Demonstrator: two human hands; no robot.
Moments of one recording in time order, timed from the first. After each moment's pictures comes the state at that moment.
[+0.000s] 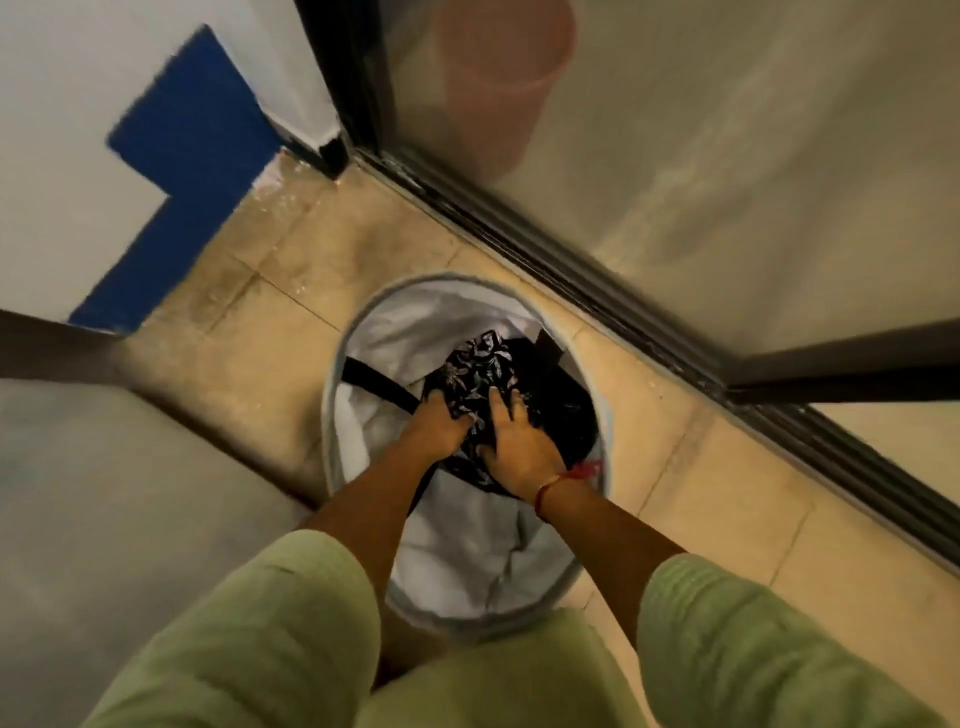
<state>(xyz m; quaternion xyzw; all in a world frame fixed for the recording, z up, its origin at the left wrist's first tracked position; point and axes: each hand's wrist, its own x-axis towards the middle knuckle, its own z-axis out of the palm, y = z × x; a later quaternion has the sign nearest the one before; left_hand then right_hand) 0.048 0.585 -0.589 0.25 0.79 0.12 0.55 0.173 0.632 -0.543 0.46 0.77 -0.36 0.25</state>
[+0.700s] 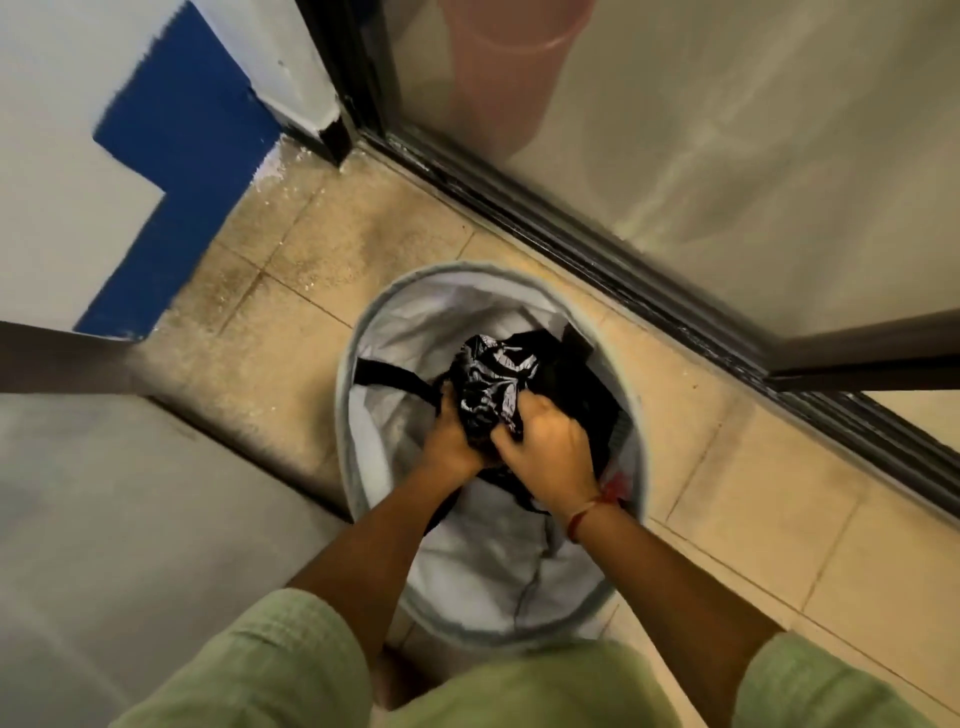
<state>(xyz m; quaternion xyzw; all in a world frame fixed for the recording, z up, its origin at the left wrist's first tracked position) 0.056 0.567 -0.590 0.24 0.78 0.20 0.53 0.166 0.624 -0.540 0.48 0.83 -0.30 0.00</state>
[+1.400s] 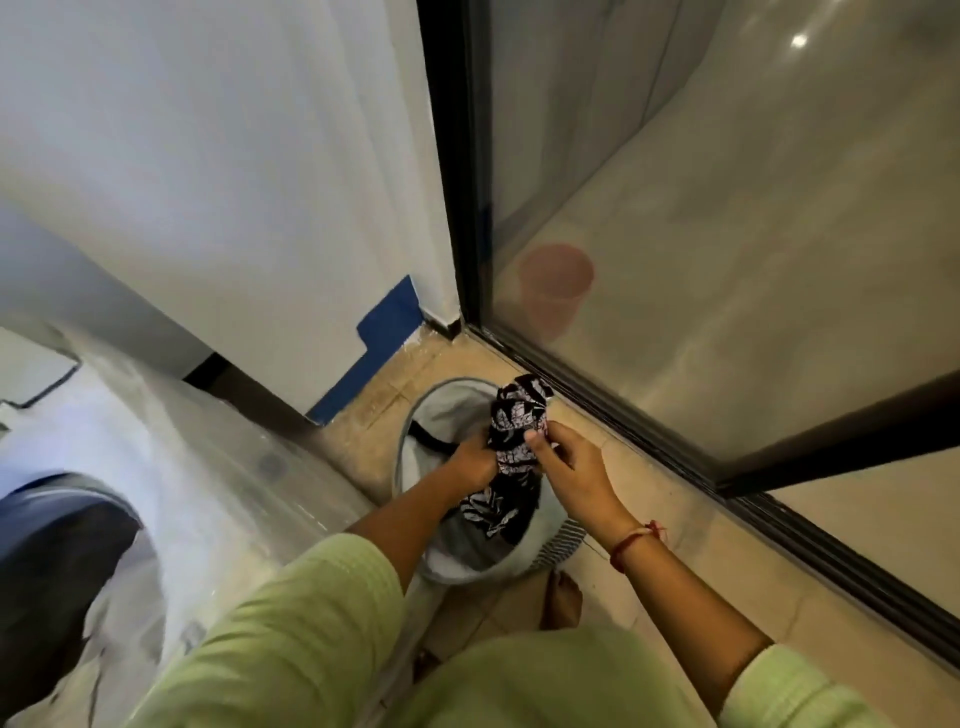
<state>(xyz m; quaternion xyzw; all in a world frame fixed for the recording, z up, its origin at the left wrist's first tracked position) 0.034 0.493 -0.167 0.35 0.75 0.26 0.50 0.170 0.547 -0.151 0.43 0.70 -0.54 -0.17</state>
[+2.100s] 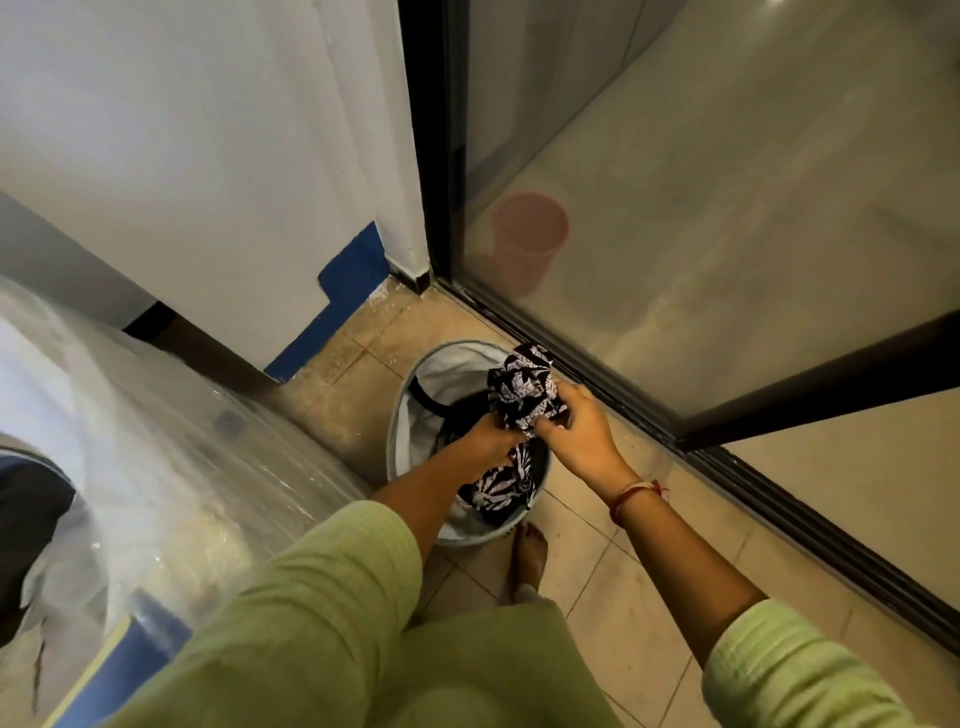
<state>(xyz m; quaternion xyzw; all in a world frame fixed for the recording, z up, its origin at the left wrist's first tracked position) 0.081 0.504 -0.207 0.13 0.66 0.35 0.65 0.189 0.561 -0.167 0.49 0.75 -0.44 -0.08</state>
